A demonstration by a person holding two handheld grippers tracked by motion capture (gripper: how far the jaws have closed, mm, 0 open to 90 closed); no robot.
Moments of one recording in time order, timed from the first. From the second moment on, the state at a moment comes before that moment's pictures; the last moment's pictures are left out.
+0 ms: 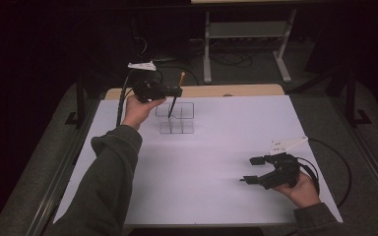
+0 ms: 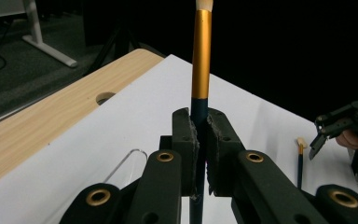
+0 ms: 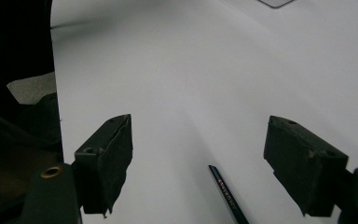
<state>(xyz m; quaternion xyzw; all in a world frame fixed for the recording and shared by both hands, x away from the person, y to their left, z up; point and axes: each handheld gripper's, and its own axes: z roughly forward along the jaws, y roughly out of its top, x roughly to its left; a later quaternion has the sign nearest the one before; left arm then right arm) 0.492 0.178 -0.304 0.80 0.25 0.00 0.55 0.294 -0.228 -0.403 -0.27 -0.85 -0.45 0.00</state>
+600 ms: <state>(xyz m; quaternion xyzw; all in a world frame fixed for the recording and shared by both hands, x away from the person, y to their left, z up) 0.515 0.167 -0.311 0.81 0.27 0.02 0.52 0.294 -0.229 -0.403 -0.27 -0.85 -0.45 0.01</state>
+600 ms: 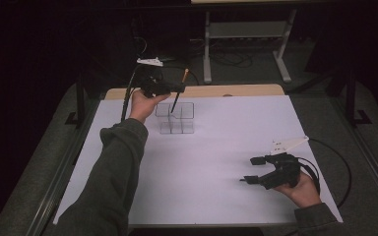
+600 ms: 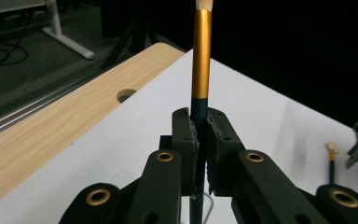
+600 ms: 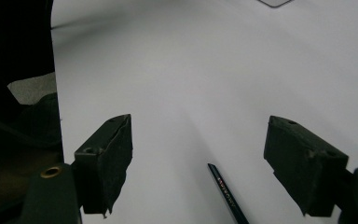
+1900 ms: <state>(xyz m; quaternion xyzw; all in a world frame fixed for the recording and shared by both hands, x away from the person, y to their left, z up) 0.524 0.159 -0.337 0.84 0.28 0.02 0.46 0.294 -0.228 -0.404 -0.26 -0.85 -0.45 0.01</state>
